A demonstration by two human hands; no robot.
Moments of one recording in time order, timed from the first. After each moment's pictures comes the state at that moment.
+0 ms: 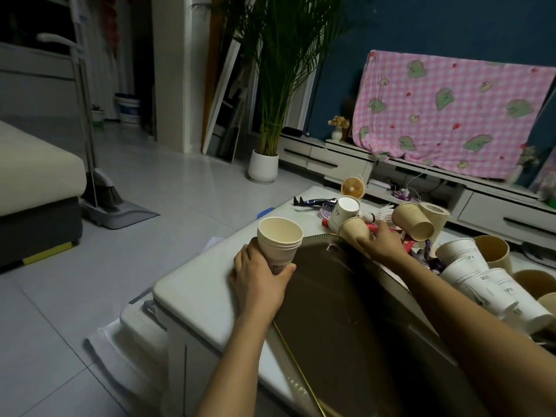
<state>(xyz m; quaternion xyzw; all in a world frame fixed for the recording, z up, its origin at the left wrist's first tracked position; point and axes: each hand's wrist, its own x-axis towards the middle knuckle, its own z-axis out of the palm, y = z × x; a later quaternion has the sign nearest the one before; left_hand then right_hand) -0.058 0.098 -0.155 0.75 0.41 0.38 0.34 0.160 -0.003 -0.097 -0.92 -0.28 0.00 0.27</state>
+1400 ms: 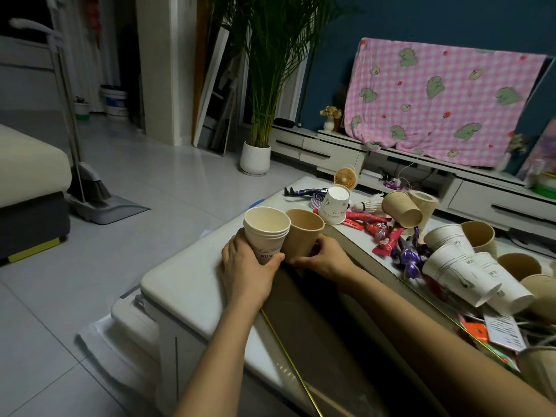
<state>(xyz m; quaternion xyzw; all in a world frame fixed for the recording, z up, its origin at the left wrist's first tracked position) -0.063 0.097 -0.154 0.75 0.40 0.40 0.34 0.061 0.017 -0.117 -0.82 -0.37 0.19 0.39</state>
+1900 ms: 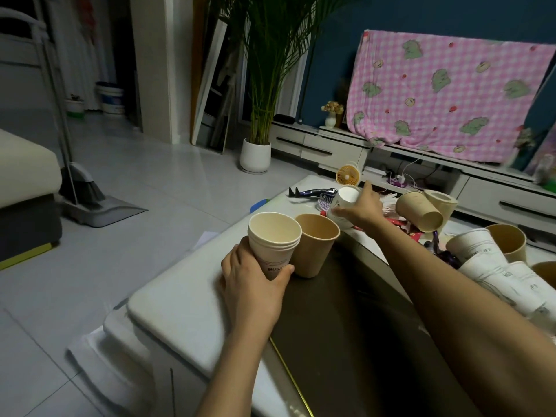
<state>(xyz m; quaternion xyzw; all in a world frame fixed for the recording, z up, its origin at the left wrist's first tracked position) -0.058 0.099 -0.156 0.75 0.41 0.40 0.34 0.197 0.071 -0.091 -0.90 -0.26 -0.03 0.36</state>
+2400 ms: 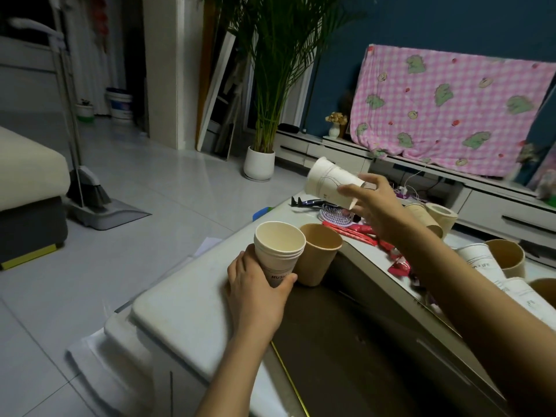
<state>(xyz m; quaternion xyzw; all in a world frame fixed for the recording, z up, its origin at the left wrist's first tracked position) -0.057 0.098 -0.153 0.75 0.40 0.39 0.35 0.137 0.042 -0.036 -0.69 -0.33 0.14 0.62</state>
